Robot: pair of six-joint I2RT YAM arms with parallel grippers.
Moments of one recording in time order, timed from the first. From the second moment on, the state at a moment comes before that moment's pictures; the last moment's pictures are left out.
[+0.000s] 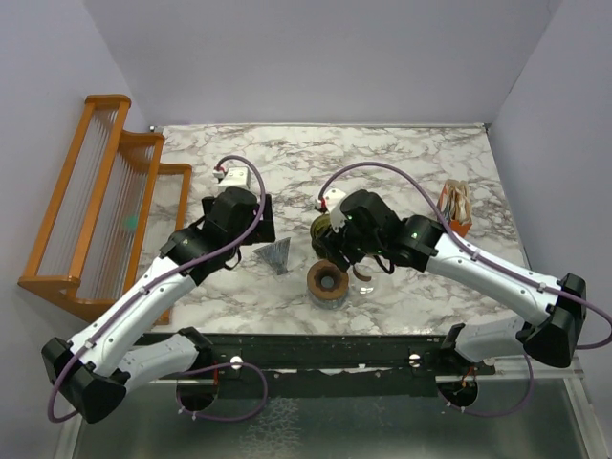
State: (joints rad) left arm -0.71 1.01 1.04 -0.69 -0.45 -0.48; right arm 0.95 1.33 1.21 -0.67 0.08 0.00
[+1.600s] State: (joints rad) left arm -0.10 1.48 0.81 -0.50 0.46 -0.78; right arm 0.95 1.26 1.12 -0.63 0.38 0.15
